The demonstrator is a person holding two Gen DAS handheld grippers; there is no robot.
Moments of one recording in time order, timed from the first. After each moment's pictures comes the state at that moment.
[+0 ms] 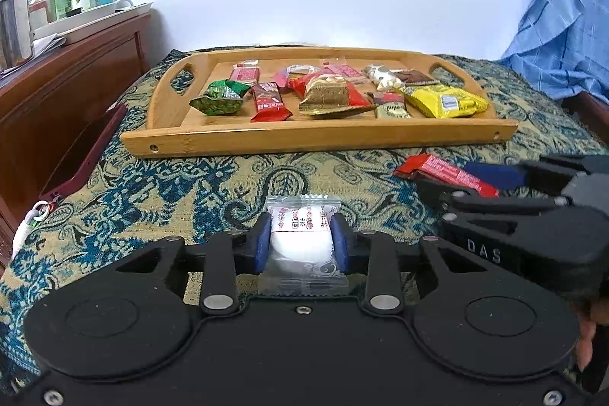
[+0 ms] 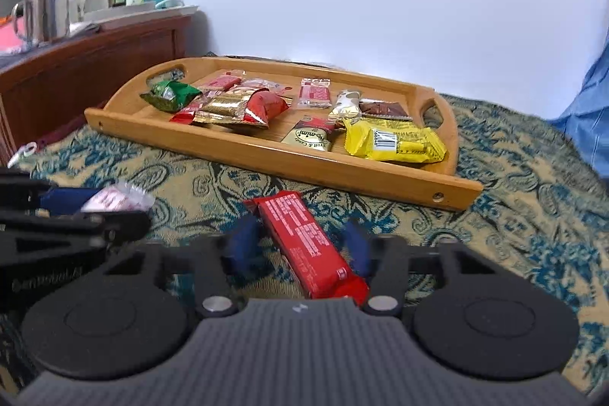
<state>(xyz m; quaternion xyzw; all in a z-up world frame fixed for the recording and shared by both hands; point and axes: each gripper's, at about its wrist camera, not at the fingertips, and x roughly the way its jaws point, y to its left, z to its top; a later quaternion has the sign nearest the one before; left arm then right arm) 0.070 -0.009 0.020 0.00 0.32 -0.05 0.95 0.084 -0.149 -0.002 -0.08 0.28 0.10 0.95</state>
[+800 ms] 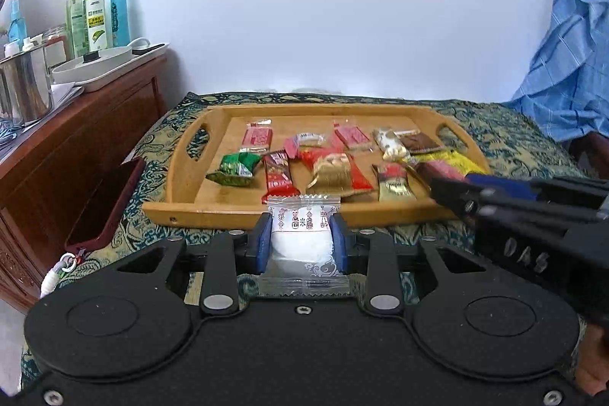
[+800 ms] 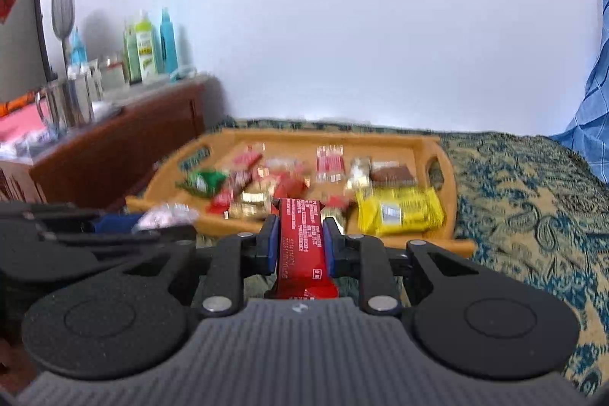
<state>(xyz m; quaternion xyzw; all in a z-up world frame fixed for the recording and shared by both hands) 0.084 -0.016 0.077 0.00 0.29 -0.02 0.96 0.078 -0.161 0.060 0.01 0.22 0.13 0.97</state>
